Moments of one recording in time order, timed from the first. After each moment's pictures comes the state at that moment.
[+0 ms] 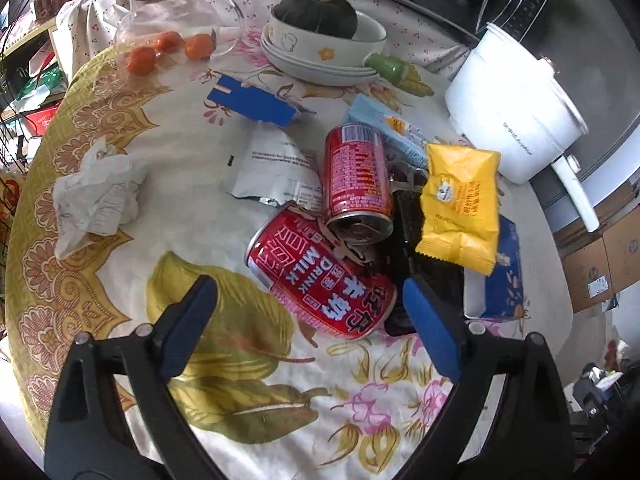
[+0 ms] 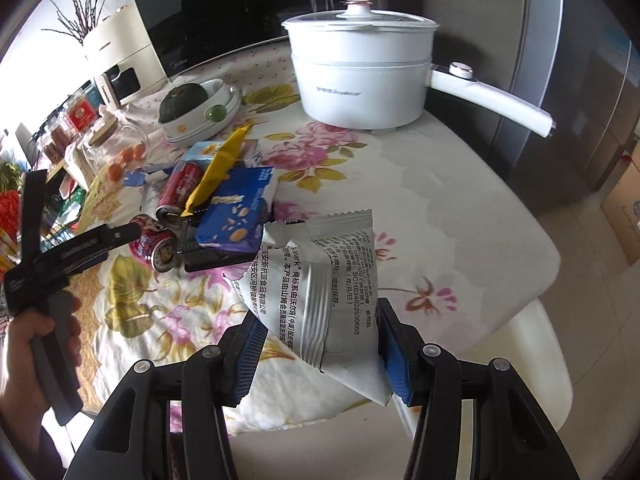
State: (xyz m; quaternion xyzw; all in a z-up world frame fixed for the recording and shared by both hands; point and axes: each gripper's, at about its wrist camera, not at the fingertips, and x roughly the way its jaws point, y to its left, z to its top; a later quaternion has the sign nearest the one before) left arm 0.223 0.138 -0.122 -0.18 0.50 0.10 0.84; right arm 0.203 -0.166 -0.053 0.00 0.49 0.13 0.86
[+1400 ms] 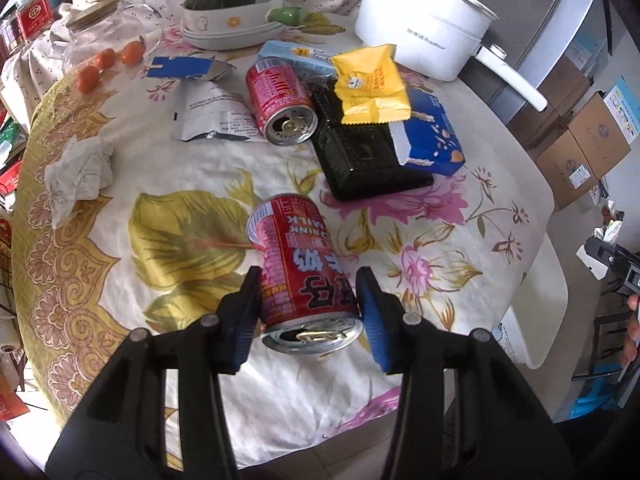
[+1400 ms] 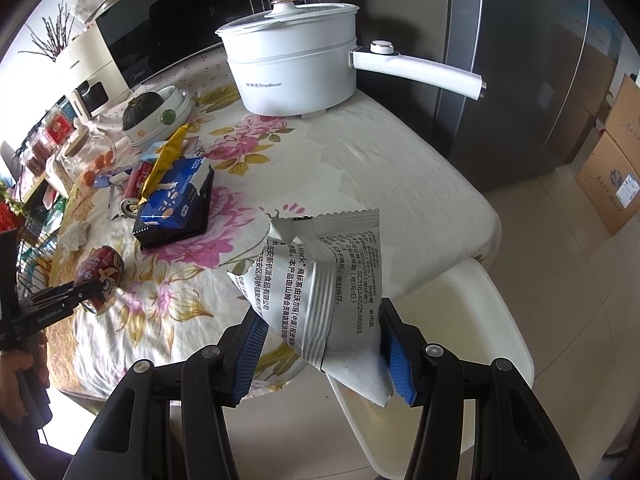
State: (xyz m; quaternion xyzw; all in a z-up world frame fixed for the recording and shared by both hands) left arm 0.151 0.097 -0.105 -0.08 0.53 -0.04 0.85; right arm 0.182 -0.246 -0.056 0.02 0.52 0.10 0.85
